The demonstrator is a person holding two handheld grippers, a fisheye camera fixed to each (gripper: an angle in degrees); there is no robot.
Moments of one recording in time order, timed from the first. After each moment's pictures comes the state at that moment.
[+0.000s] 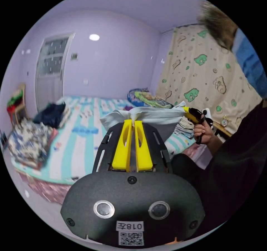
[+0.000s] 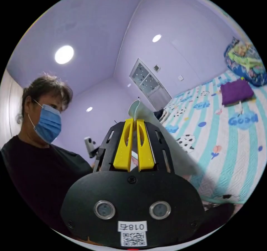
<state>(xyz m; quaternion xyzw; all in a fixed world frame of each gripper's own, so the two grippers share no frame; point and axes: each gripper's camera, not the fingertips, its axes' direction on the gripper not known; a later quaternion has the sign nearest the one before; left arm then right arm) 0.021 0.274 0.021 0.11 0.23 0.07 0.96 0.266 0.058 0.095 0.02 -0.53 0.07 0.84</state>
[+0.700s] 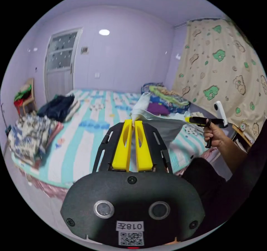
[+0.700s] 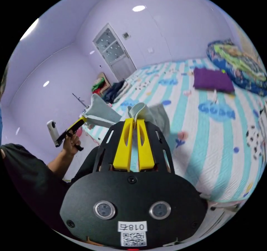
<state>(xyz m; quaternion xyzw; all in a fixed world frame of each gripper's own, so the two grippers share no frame) 0.041 0.367 0.177 -0.02 0.20 -0.01 0.98 0.206 0.058 0.233 -0.16 -0.38 0.04 0.91</state>
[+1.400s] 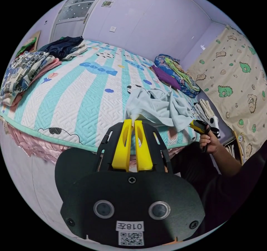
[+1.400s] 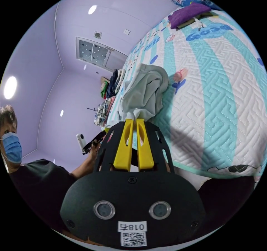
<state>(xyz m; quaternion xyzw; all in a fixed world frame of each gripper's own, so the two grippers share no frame) -0.007 0.483 0.208 -0.15 0.22 -0.08 0.96 0.274 0.152 0.274 -0.23 -0.48 0.19 0.82</state>
